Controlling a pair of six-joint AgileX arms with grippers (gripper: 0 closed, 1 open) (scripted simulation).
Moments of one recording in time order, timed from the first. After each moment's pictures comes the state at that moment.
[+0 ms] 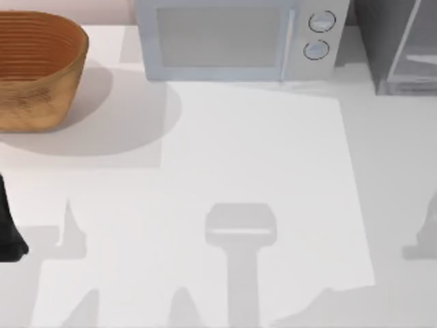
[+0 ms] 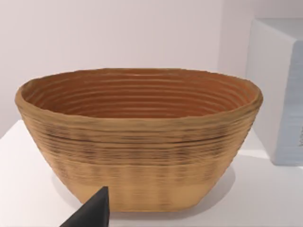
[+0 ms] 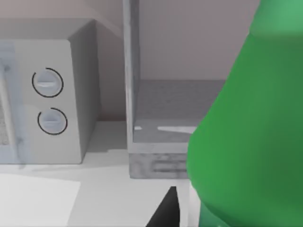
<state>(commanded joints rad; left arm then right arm) 0.00 0.00 0.00 0.00 0.00 0.00 0.00 0.00 0.00 0.00 0.00 0.00</state>
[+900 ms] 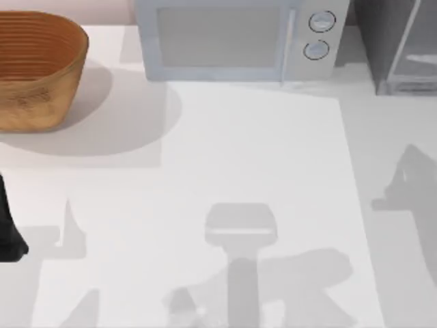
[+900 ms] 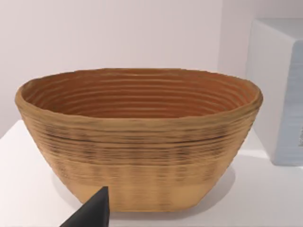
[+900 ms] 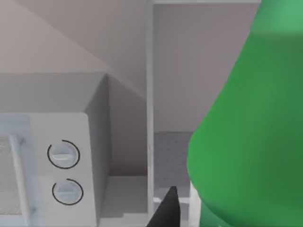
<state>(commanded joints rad) 0.00 0.00 0.00 0.00 0.00 0.00 0.23 0.57 0.25 0.37 0.24 0.00</state>
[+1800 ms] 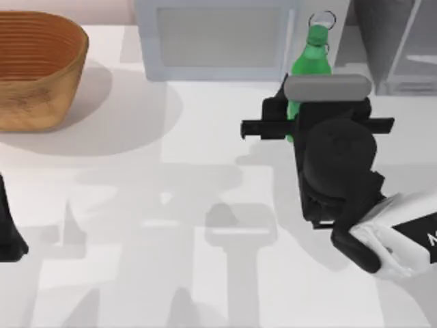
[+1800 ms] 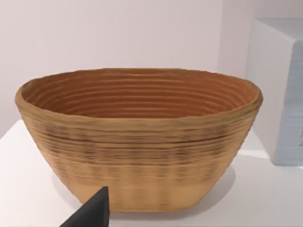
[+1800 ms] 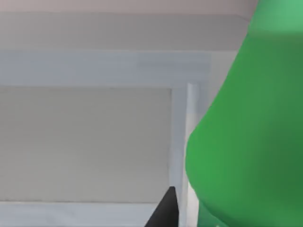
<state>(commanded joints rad) 0.00 0.00 0.00 0.00 0.00 0.00 0.74 1.90 0.74 1.12 0.76 0.03</state>
